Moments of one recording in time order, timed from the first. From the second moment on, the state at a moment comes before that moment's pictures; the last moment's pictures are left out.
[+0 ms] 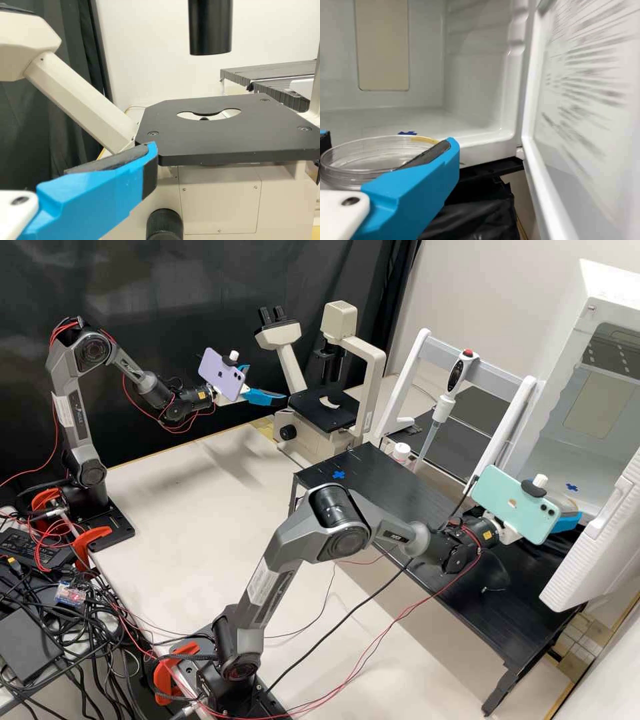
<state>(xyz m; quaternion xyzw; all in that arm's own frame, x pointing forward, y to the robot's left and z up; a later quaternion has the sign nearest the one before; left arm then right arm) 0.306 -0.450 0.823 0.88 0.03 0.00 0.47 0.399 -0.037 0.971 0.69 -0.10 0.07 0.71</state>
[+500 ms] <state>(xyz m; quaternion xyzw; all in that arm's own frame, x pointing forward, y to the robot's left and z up) 0.306 -0.450 0.823 0.88 0.03 0.00 0.47 0.265 0.023 0.923 0.69 -0.01 0.17 0.70</state>
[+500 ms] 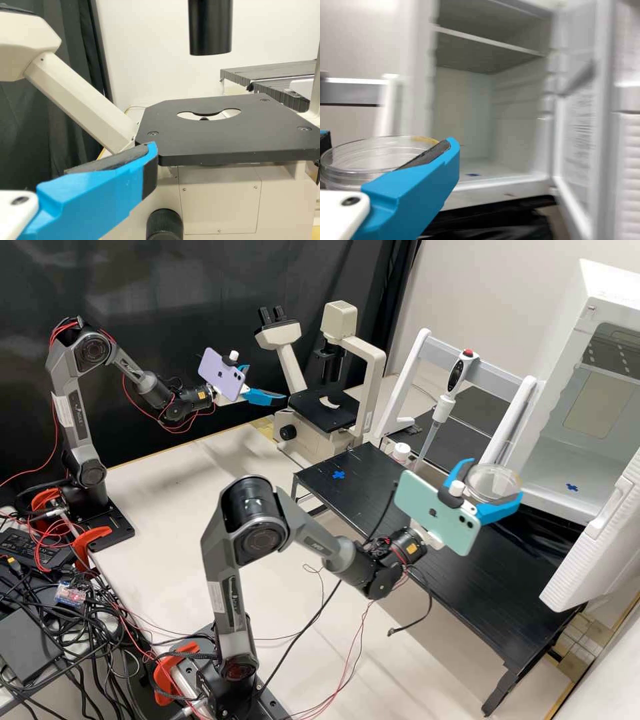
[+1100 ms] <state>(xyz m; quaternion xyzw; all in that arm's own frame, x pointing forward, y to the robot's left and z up) 0.306 -0.450 0.823 0.88 0.03 0.00 0.47 0.224 0.138 0.801 0.64 0.22 0.20 0.71</state>
